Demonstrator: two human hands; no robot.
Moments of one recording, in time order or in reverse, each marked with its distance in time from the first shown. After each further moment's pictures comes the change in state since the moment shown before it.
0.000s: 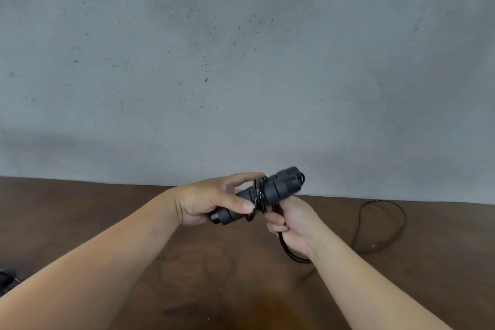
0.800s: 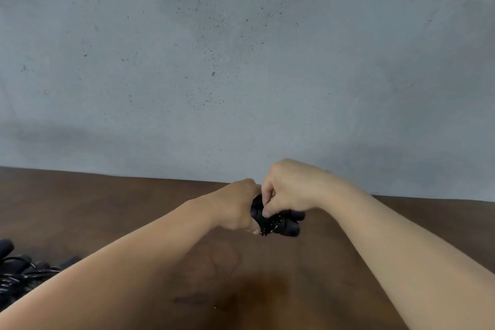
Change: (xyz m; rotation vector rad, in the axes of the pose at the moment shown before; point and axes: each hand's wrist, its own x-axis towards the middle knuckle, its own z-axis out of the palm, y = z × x) left_hand 0.019 -0.006 0.032 1.015 0.286 -0.147; right_hand -0.017 -0.073 0.043 -1.811 -0.251 -0.168
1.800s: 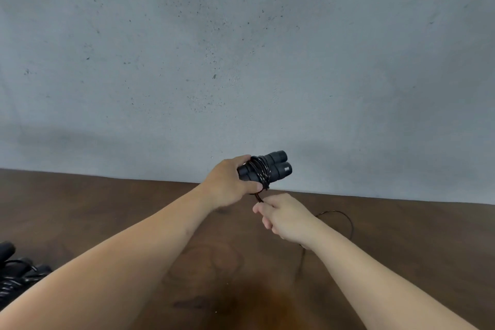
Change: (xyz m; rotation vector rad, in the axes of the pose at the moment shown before) left_hand 0.012 -0.014 -0.019 -0.489 0.362 -0.088; right_hand 0.015 0.014 0.080 0.738 0.156 0.230
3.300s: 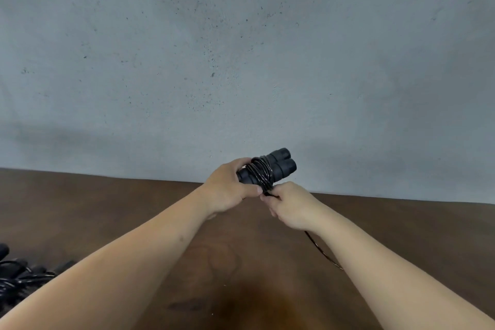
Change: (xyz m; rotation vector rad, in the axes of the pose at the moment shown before) left_hand -0.002 -0.005 0.009 -0.190 -0.012 -0.030; right_hand 0.012 0.002 -0.023 -0.205 0.026 -0.076
